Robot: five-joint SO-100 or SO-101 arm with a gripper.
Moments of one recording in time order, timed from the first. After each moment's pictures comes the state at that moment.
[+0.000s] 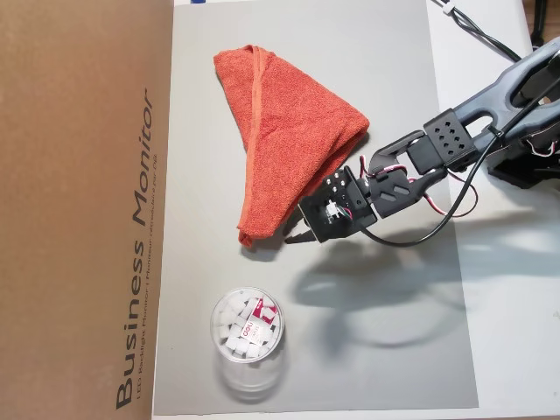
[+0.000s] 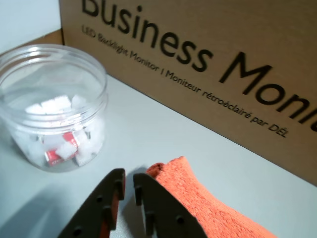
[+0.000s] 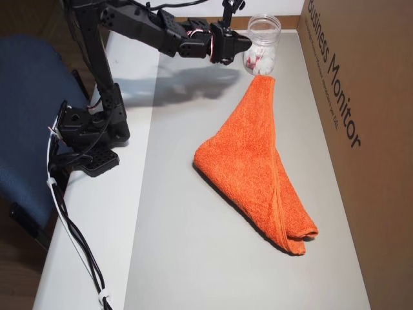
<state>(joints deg) -21.5 92.0 121.4 -15.9 74.4</state>
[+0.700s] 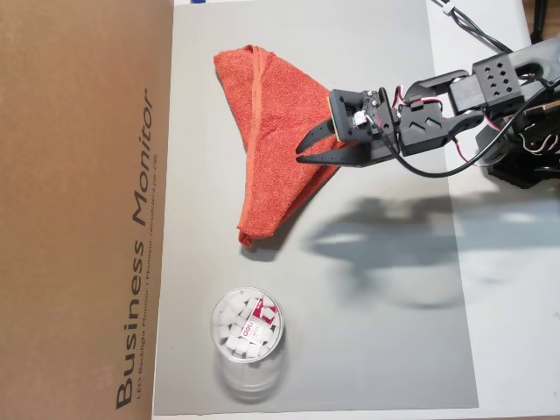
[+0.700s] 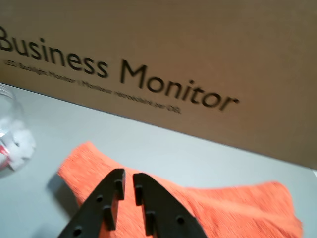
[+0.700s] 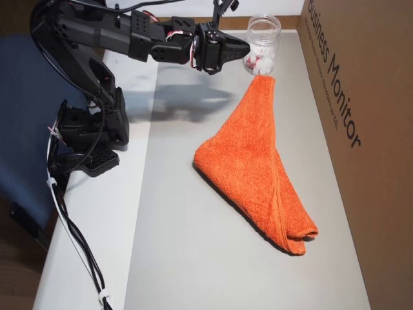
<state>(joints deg) -7.1 121.2 136.2 -3.4 75.8</state>
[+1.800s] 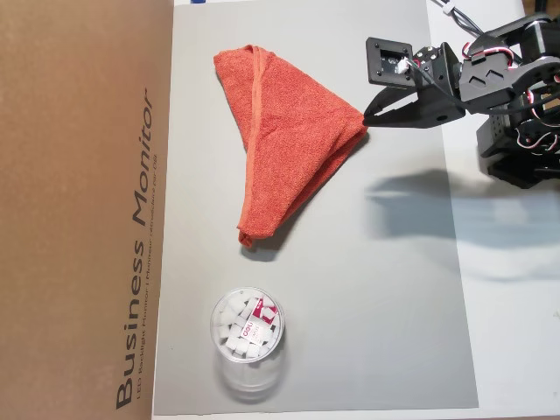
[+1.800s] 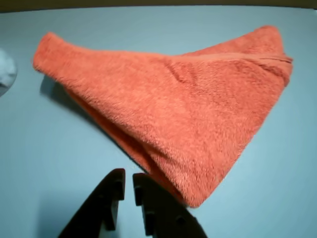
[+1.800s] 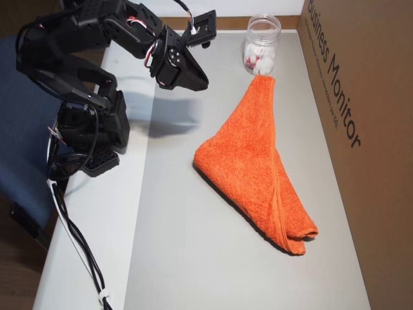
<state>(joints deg) 0.0 150.6 136.7 51.0 88.6</state>
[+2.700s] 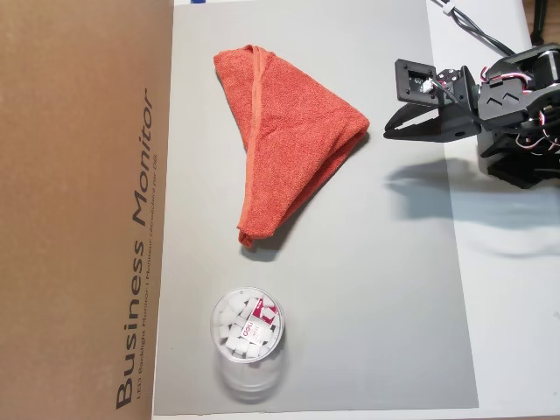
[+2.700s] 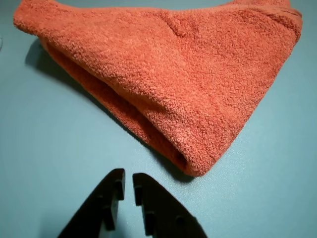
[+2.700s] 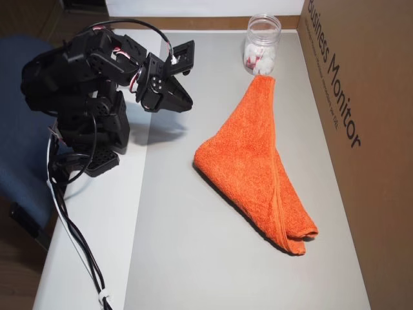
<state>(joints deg) 0.5 182.5 163.6 52.4 89.0</state>
